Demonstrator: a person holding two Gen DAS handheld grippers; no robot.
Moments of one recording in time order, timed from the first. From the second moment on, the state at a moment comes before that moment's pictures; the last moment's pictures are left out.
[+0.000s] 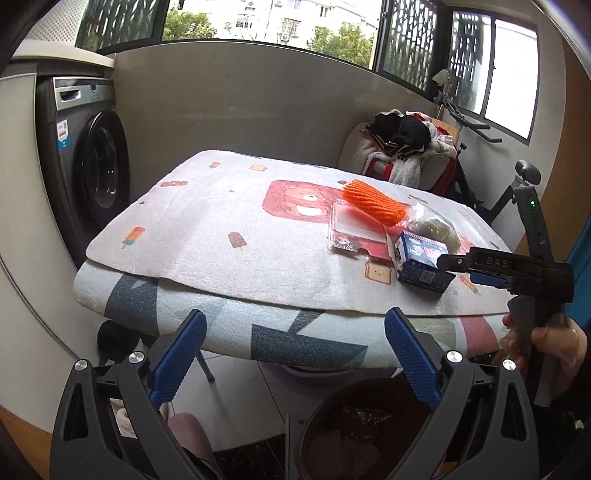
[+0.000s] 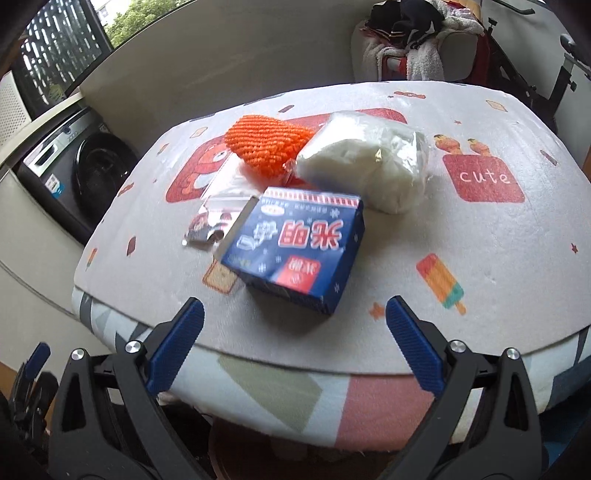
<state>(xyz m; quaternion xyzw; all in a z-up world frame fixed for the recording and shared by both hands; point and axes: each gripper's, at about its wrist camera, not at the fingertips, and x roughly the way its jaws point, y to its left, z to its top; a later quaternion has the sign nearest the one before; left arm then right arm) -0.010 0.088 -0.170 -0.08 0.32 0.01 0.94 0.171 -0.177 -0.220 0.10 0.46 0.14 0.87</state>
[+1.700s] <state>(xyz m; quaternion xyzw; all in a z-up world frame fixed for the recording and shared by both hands) 0.353 -0.003 -0.204 -0.16 0.47 -0.01 0.87 0.157 -0.334 -0.204 0.13 0.40 0.01 0.90</state>
